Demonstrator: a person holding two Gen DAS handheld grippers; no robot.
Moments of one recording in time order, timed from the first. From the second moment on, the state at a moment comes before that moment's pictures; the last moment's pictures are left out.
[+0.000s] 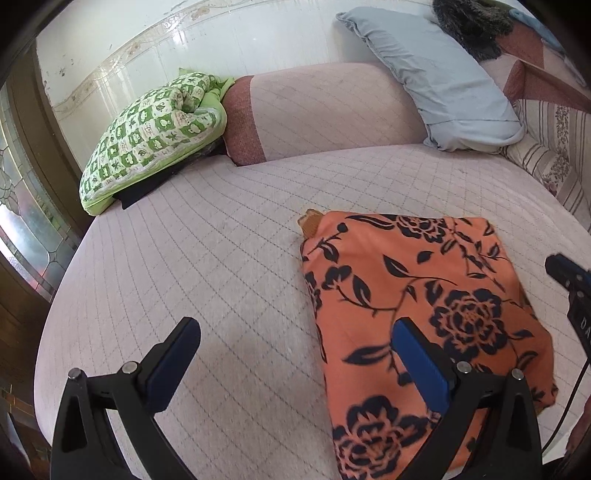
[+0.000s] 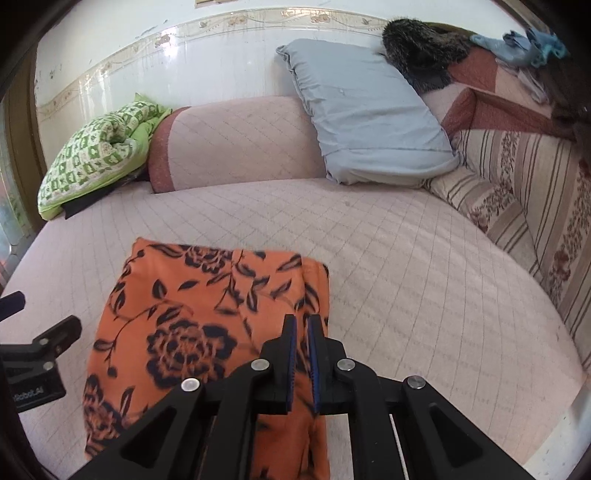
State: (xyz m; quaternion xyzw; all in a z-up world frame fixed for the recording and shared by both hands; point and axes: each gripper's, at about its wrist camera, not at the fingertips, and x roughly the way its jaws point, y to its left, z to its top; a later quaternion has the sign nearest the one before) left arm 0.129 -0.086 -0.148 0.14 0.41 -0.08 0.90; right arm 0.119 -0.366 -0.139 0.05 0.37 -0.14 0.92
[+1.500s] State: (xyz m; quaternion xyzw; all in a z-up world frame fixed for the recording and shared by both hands) left arm 0.087 -0.019 -0.158 0.09 0.44 -0.06 0.89; right arm 0.106 -0.337 -0.147 0.12 0.45 0.00 0.89
